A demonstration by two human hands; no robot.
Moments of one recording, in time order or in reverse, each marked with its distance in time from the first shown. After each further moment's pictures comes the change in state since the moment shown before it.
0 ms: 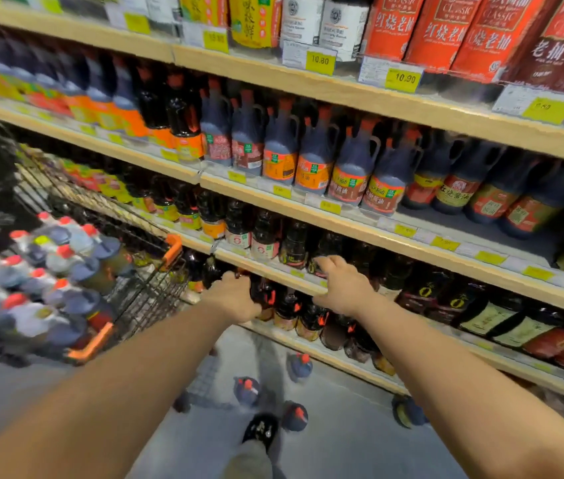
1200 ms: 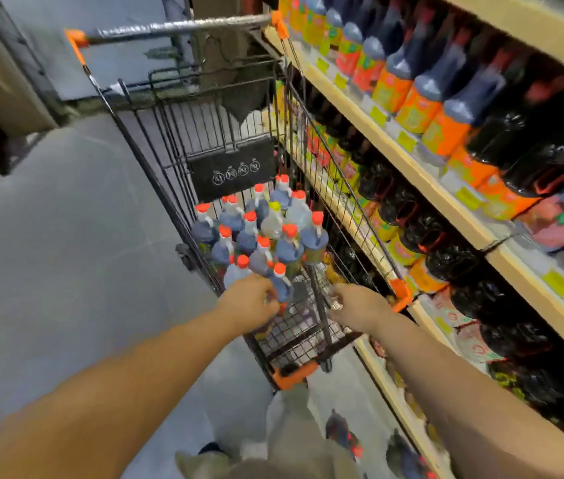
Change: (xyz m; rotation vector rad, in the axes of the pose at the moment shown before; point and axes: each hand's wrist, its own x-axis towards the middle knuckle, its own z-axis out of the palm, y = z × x) left_hand 0.037 -0.420 0.004 -0.588 0.285 -0.283; right_hand 0.235 -0.408 0.096 -0.257 -0.380 -0.526
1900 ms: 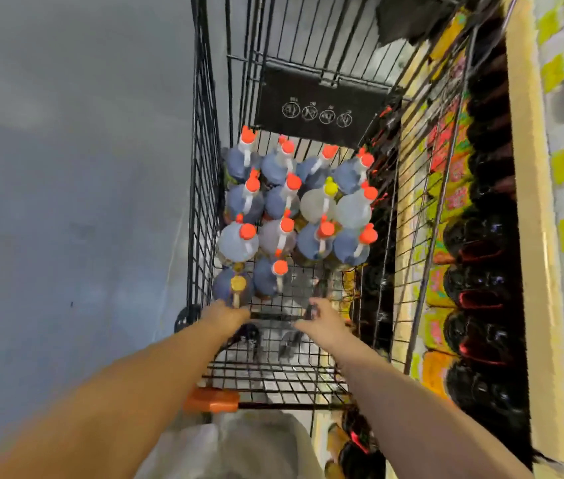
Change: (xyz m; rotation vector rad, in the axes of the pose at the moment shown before) left_hand 0.088 -0.019 0.129 -0.934 0.025 -1.099; right_hand 0.165 0.038 0.037 0.356 -0.456 0.068
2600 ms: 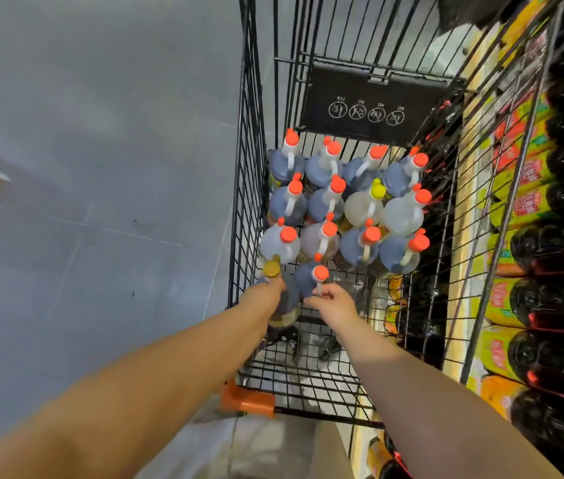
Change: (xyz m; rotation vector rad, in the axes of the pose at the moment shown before) left_hand -0.026 0.047 -0.022 -0.440 0.062 -0.191; right_hand 0.039 -0.041 0.039 0.361 0.025 -0.074
